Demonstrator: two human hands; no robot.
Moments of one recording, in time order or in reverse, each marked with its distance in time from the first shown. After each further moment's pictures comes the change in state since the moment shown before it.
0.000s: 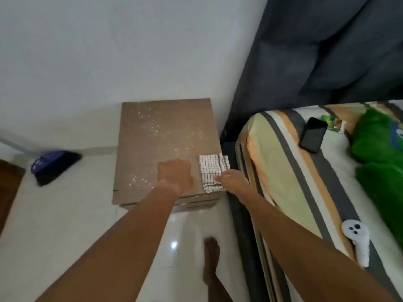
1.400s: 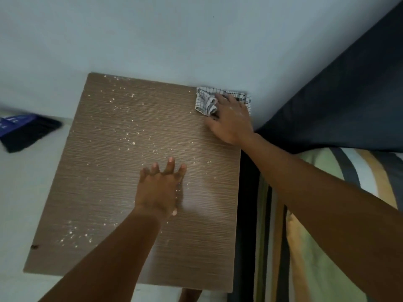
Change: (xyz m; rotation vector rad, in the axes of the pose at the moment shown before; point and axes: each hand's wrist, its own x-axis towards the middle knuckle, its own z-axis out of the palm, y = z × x) left_hand -0.404 0.236 0.609 -0.147 -1.493 0.191; right_hand -0.120 0.706 0.318 -0.649 -0.859 0.141
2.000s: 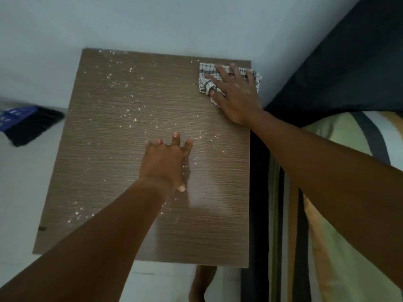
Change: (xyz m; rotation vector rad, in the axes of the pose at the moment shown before) left_hand 0.124 -0.015 -0.128 -0.028 0.160 -0.061; right_hand 0.169 0.039 -0.075 -0.177 0.187 -0.241
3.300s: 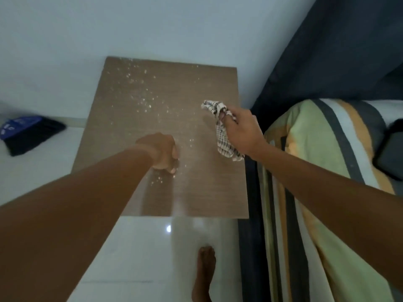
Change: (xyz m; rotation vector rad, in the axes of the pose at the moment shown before) left_hand -0.020 -0.030 0.104 -0.177 -0.192 0.059; right_hand -0.198 -0.096 0.072 0.744 0.171 0.384
